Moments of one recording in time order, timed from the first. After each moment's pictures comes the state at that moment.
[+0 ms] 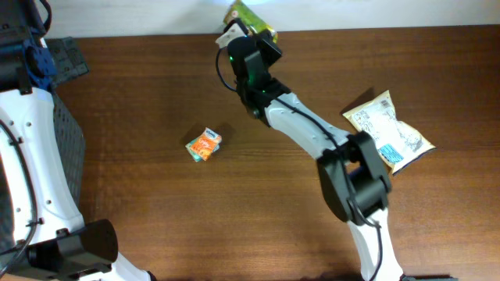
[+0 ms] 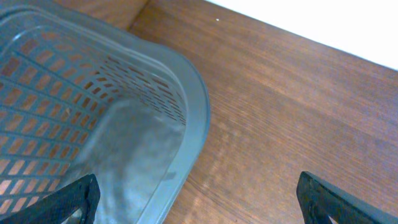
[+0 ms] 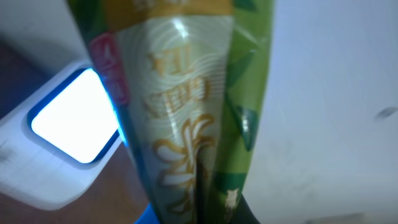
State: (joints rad) left arm 0.22 1.82 2.20 -1.28 -0.33 -0.16; right arm 0.55 2.30 1.81 0.27 0.75 -0.83
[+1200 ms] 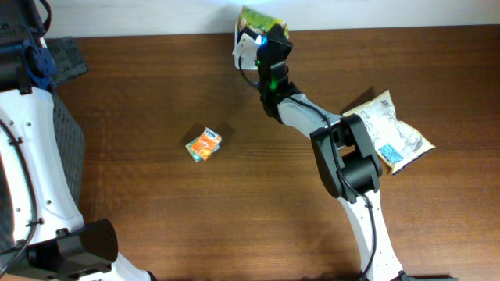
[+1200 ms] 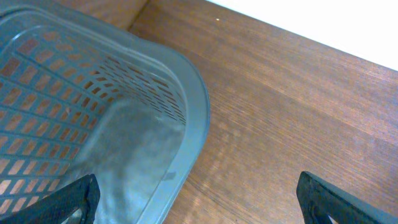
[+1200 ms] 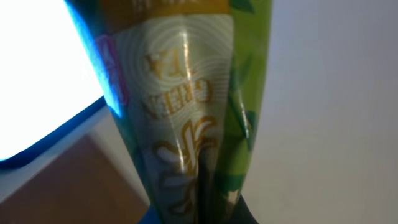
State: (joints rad) left arm 0.22 1.82 2.20 -1.28 -0.33 -0.16; right arm 0.42 2.48 1.81 0.53 0.56 -1.18
